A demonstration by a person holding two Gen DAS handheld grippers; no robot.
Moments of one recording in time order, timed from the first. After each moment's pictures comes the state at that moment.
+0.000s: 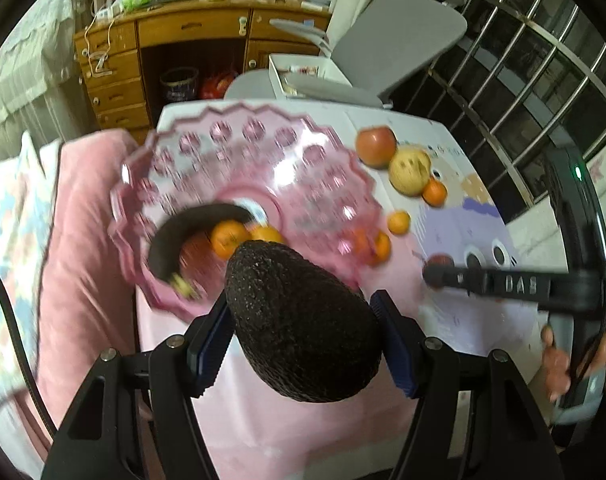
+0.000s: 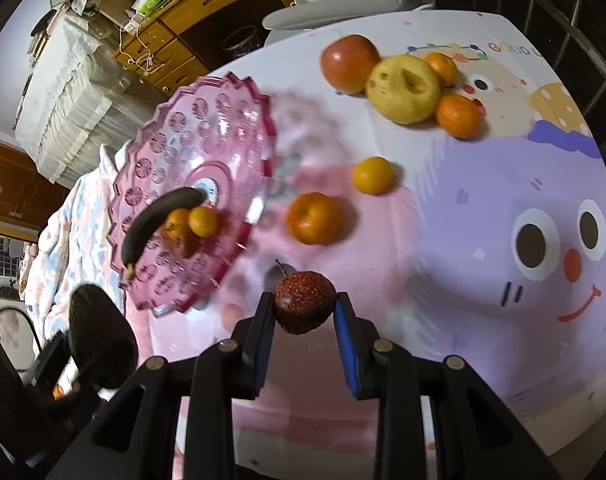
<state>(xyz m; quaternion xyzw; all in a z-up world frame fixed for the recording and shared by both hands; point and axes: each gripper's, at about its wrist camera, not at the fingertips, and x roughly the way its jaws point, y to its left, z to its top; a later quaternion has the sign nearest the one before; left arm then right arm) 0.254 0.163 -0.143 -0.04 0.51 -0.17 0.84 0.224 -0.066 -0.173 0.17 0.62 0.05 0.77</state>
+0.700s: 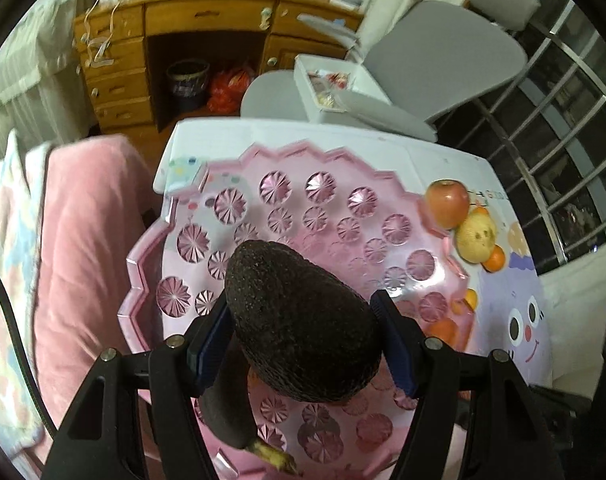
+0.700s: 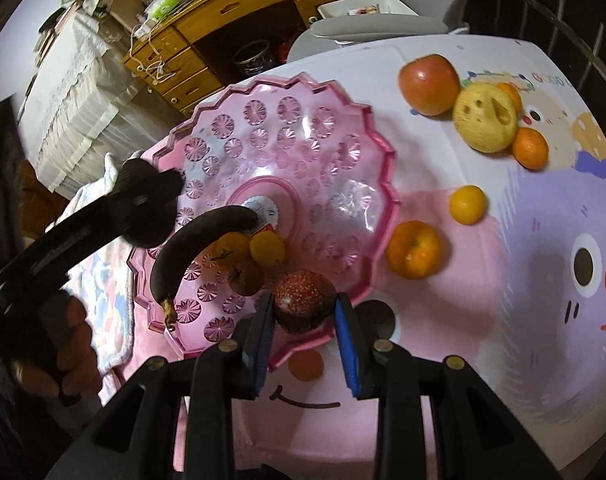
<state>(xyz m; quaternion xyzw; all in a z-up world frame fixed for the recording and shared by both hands) 0.388 0.204 -0.194 -0.07 0.54 -0.16 0.83 0.253 0.016 -0.180 0.15 0.59 0.04 0.79</state>
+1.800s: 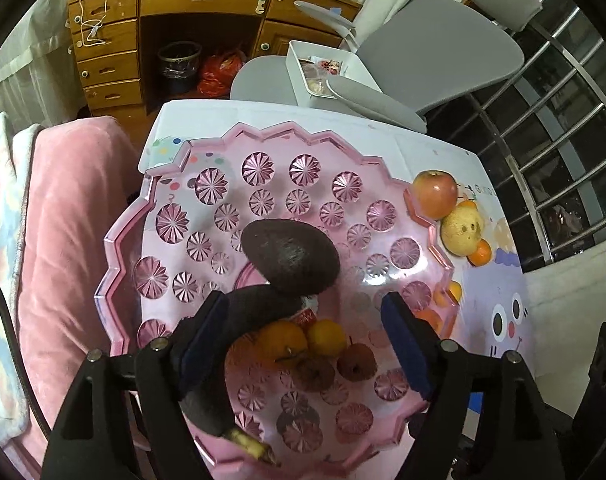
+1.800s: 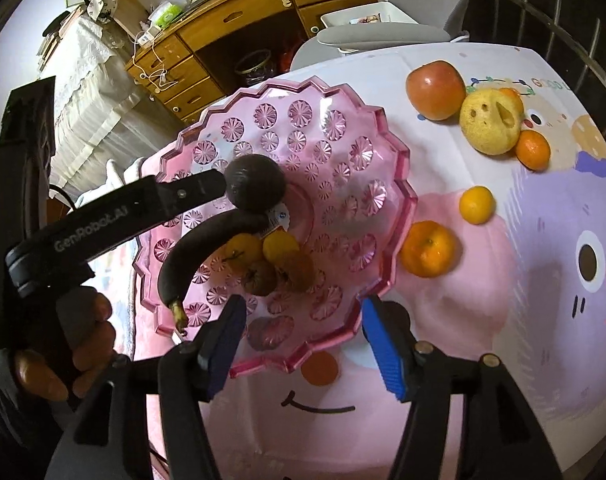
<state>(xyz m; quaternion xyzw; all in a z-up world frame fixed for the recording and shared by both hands) 0.379 0.198 -0.193 -0.08 0.55 -0.18 0.81 0.239 0.024 -0.176 0.16 0.57 0.03 0.80</state>
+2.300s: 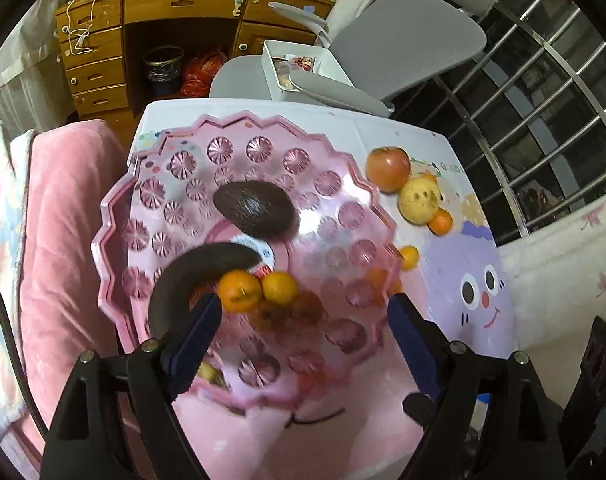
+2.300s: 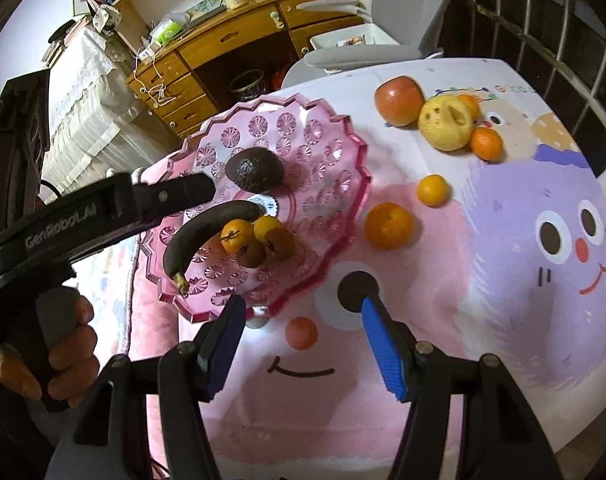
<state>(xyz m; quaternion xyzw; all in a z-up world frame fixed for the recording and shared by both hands) 0.324 0.181 -0.154 -0.07 0.55 -0.20 0.80 0.184 0.011 -0.149 0.15 0.54 0.01 0.83</state>
